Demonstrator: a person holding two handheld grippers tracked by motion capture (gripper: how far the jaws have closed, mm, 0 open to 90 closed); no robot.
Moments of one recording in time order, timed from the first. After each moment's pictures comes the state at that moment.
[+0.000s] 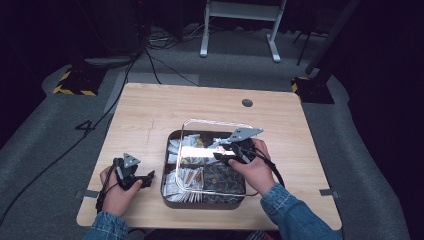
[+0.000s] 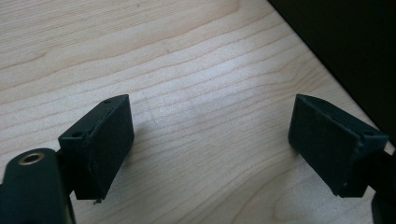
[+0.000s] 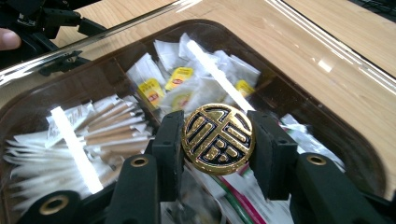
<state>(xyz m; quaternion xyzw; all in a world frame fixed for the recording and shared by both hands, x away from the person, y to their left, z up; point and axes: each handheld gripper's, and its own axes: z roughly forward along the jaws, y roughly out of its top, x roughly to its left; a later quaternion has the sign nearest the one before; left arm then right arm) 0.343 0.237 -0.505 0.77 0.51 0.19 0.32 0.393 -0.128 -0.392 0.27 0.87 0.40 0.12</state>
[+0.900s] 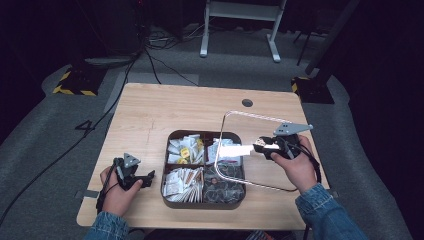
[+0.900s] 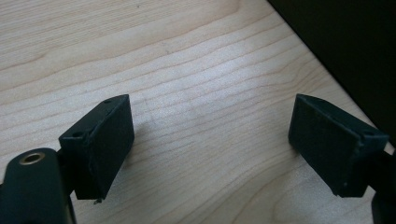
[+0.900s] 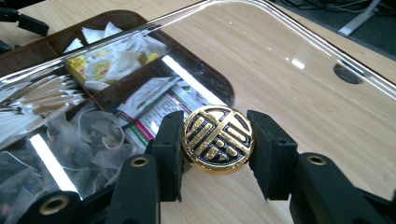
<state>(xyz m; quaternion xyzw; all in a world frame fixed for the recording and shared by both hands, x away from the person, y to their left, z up) 0.343 0.237 -0.505 0.77 0.52 0.19 0.32 0.397 -0.236 -0.369 0.32 0.84 0.40 0.17</state>
